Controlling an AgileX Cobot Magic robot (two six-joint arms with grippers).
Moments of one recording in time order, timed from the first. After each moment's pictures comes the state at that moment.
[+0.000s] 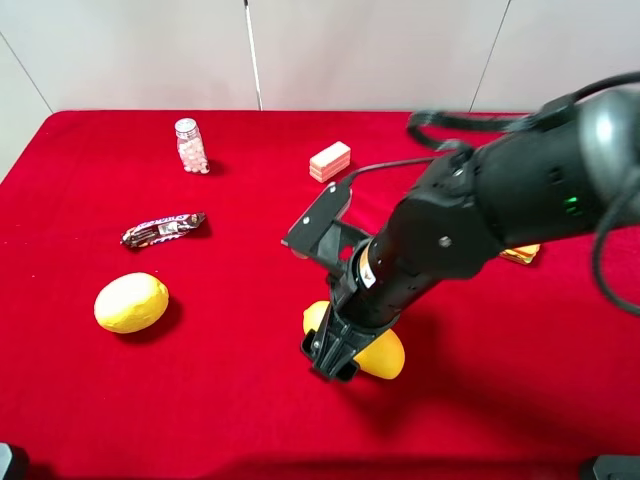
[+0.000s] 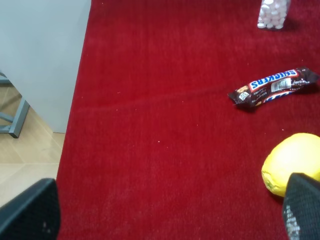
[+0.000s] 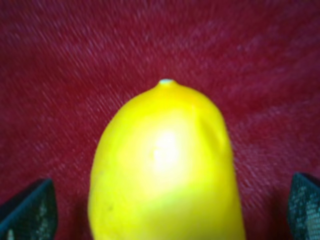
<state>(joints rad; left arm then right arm) -0.16 0.00 -0.48 0.21 1.06 -0.11 0.99 1.75 -0.77 0.04 0.36 -0.03</state>
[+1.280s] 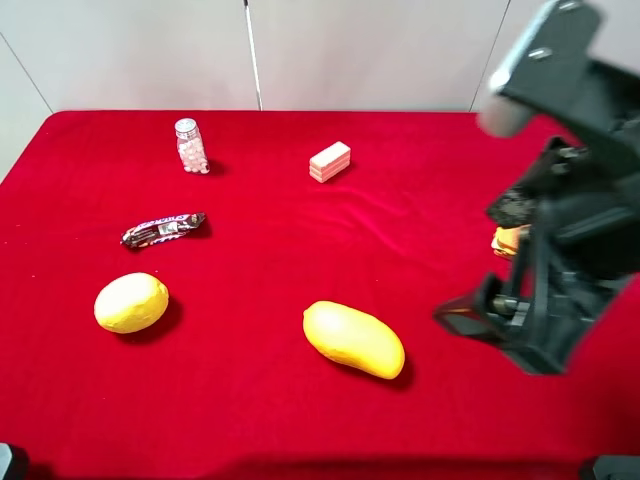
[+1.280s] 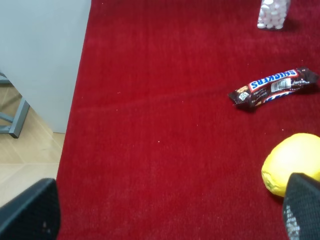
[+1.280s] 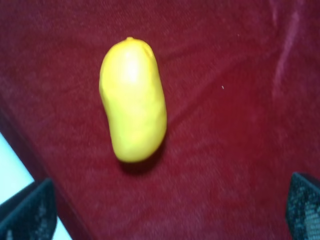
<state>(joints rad) -0.16 0.00 -0.48 0.21 1.06 -0.11 1.00 0.99 -0.77 -0.07 0.93 0.04</state>
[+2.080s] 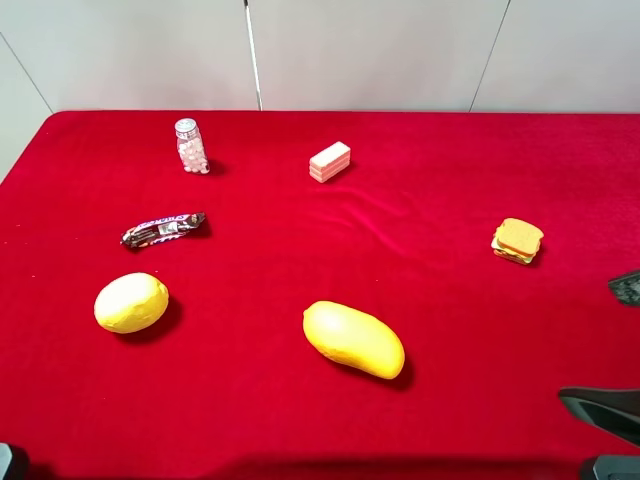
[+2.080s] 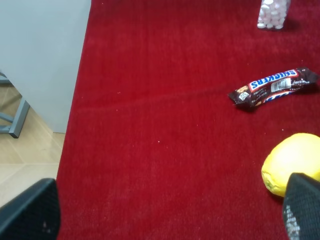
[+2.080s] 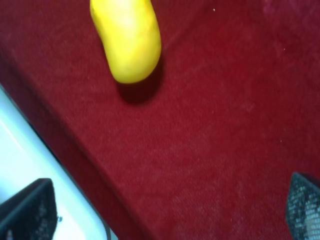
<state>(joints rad) -0.16 0.00 -0.48 0.21 1.06 -0.11 1.00 0.52 -0.51 -0.08 1.04 0.15</state>
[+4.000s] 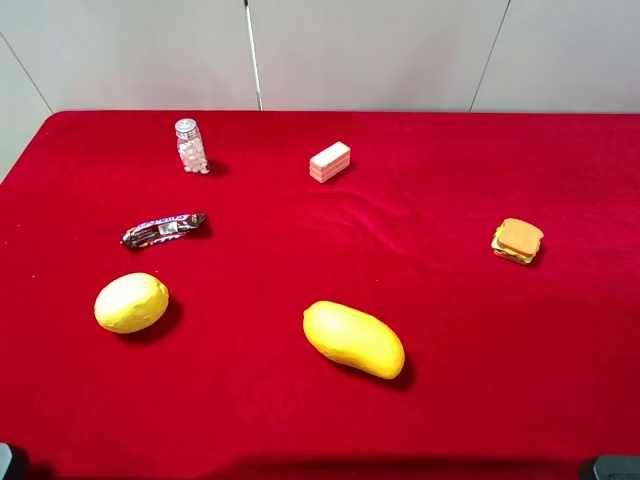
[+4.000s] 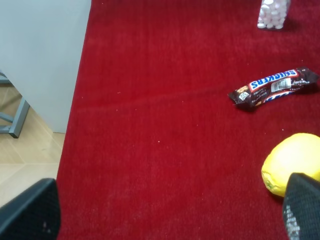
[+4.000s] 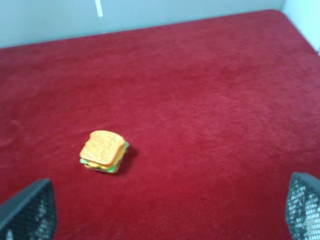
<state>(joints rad) -0.16 0.00 -0.48 0.21 1.06 -0.11 -0.13 -0.01 -0.50 -0.04 1.04 0.10</state>
